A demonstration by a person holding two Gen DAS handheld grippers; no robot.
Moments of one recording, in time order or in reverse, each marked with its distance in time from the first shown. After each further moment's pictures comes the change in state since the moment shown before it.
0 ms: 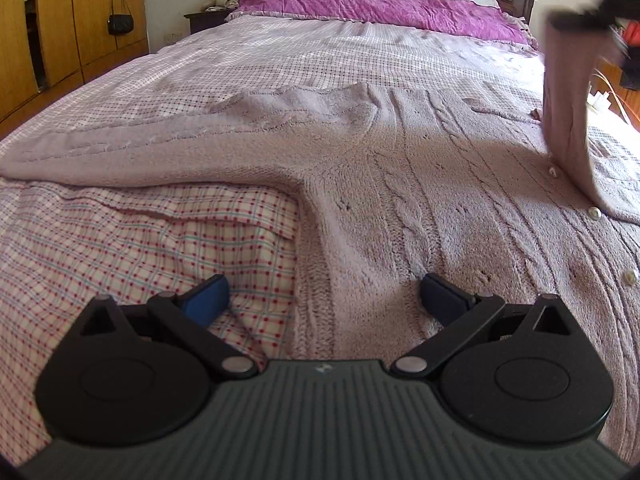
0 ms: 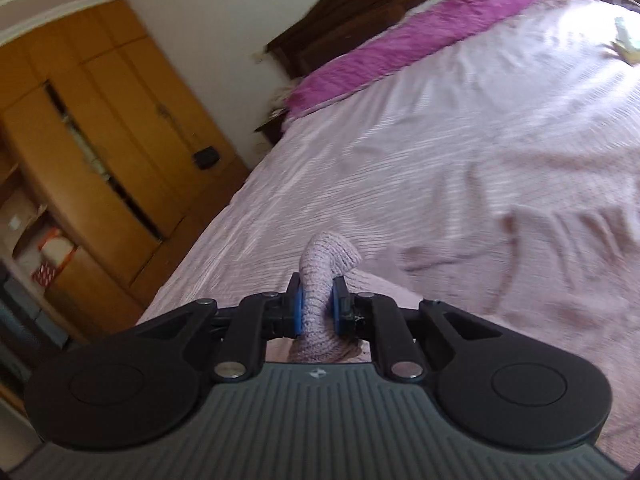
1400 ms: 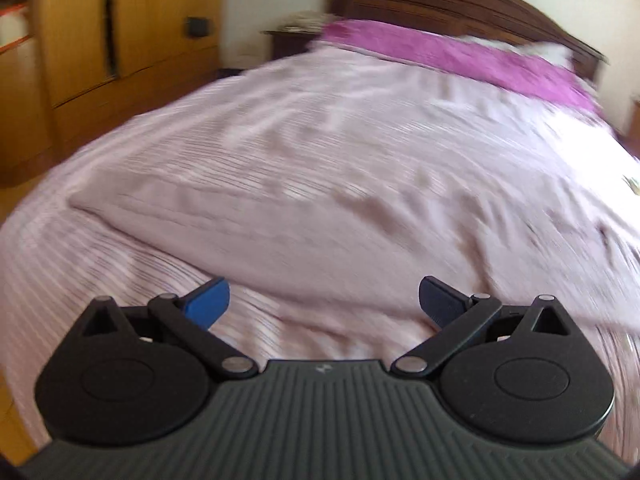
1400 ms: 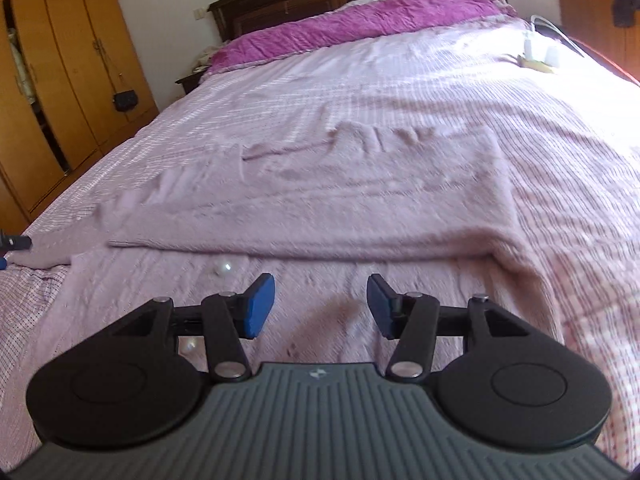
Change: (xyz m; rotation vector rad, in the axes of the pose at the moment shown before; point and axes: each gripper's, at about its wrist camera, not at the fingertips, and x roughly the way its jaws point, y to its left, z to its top) left arm -0.038 0.089 0.081 -0.203 -0.067 0.177; right arm -0.112 -0.110 -0.133 -0.074 0.026 -0.337
